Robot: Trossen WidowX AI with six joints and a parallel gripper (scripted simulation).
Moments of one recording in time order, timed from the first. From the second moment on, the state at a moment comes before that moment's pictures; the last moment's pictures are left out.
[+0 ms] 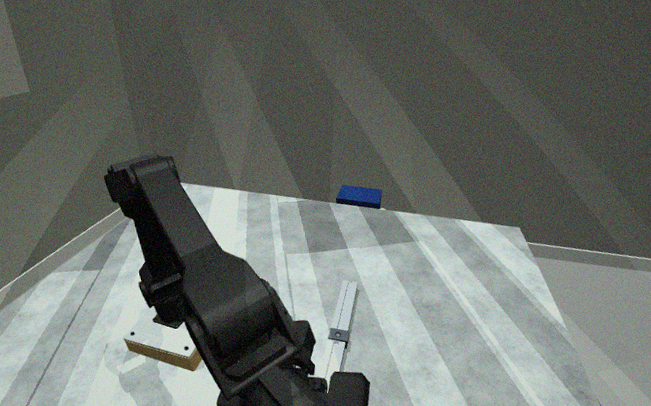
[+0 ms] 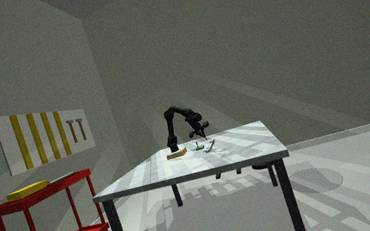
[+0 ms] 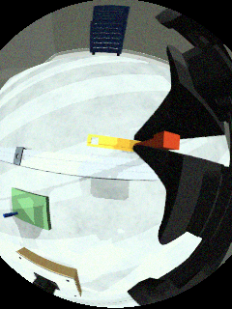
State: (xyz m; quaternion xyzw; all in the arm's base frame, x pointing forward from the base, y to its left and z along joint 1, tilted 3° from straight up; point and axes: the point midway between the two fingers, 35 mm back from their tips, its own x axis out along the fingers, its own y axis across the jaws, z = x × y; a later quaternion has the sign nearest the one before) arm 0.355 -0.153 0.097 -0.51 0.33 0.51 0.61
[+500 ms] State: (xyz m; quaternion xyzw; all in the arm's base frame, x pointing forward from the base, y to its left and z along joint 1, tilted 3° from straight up) arm 0.353 -0.154 0.096 -0.52 0.32 0.50 0.62
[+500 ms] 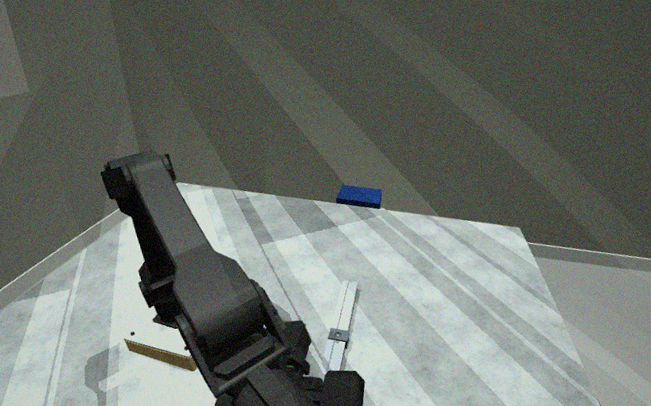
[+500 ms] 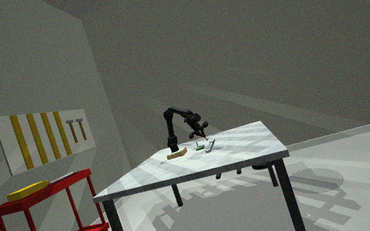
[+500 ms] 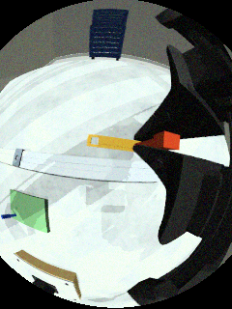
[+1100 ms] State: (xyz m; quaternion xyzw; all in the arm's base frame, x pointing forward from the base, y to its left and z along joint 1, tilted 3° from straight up) arm 0.349 -0.154 0.095 -0.54 0.30 0.48 0.63
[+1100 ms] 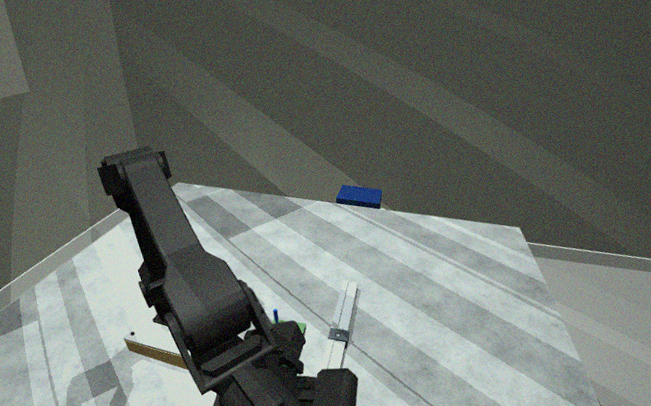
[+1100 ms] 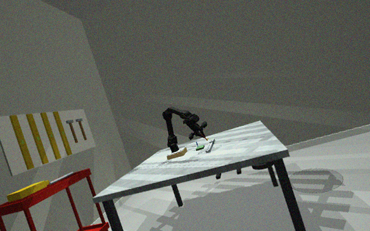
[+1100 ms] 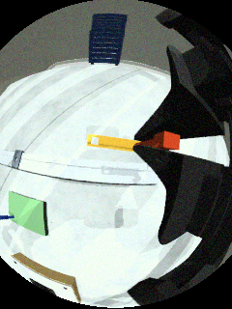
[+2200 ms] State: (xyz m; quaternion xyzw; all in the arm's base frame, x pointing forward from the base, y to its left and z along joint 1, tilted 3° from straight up) arm 0.342 -0.154 0.093 -0.56 0.26 0.45 0.64
